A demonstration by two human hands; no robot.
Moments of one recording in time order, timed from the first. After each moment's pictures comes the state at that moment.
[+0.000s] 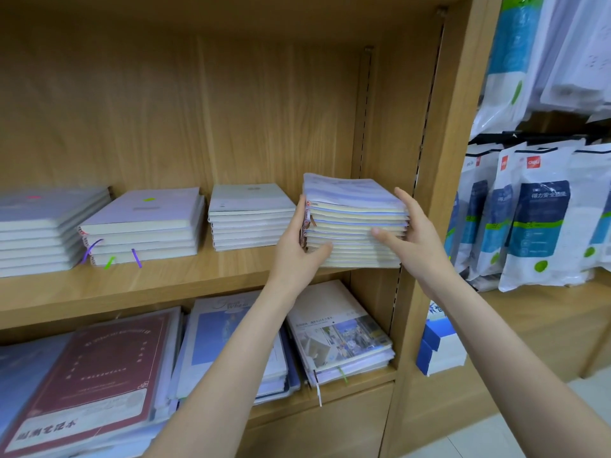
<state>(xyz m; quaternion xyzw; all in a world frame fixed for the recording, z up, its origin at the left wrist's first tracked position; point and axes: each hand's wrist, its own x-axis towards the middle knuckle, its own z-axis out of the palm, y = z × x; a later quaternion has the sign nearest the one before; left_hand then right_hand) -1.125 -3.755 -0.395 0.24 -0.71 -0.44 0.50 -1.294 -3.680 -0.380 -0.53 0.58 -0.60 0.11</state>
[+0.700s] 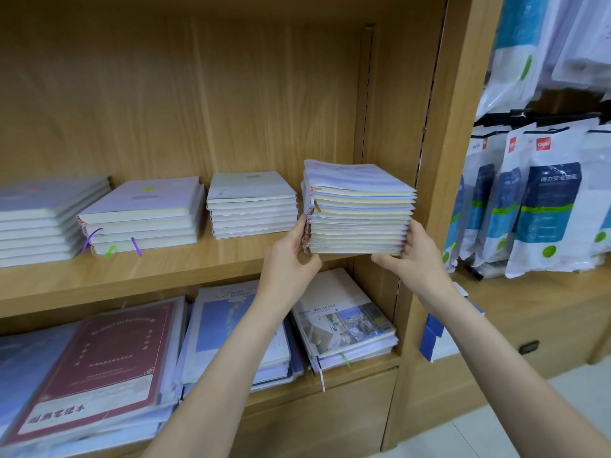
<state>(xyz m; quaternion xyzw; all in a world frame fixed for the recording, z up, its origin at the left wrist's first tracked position) -1.108 -3.743 -0.414 0.29 -0.76 -0.35 0.46 -1.299 -3.678 -0.423 -0.50 0.63 -0.58 0.12</state>
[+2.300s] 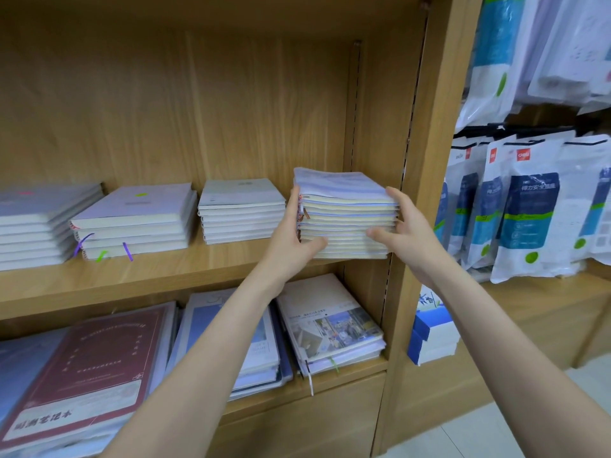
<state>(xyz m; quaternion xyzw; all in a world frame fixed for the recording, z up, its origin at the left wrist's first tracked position) -1.125 -3.750 -0.385 0.24 -0.75 -0.44 0.43 -1.308 -3.675 -0.379 -0.54 0.59 -0.58 0.16</state>
